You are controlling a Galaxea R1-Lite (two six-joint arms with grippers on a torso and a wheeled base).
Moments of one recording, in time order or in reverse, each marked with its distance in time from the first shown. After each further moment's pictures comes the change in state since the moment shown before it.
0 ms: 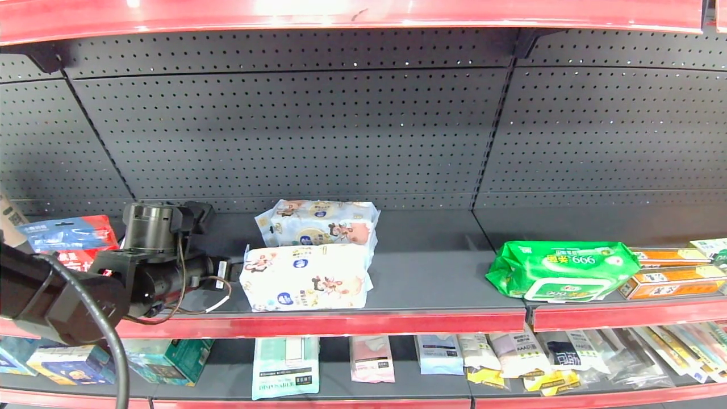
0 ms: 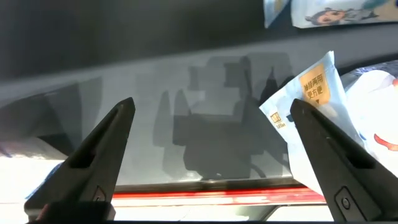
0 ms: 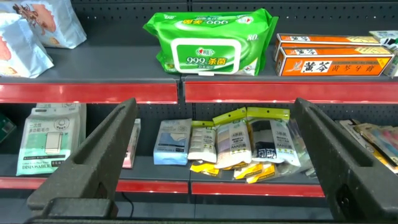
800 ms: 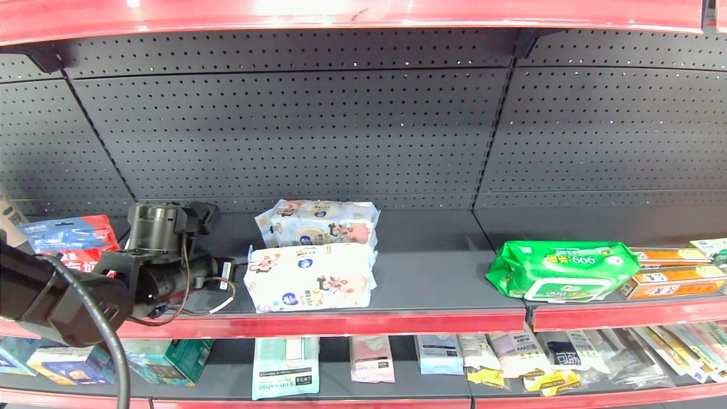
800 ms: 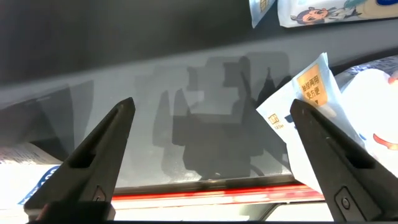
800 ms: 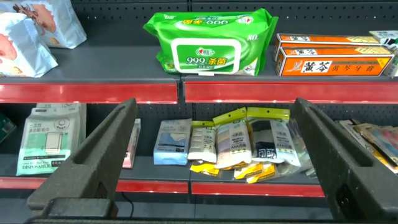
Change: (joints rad) left arm -0.018 0.000 0.000 -0.001 0.000 0.004; right arm 0.000 0.000 0.000 0.000 0.000 0.000
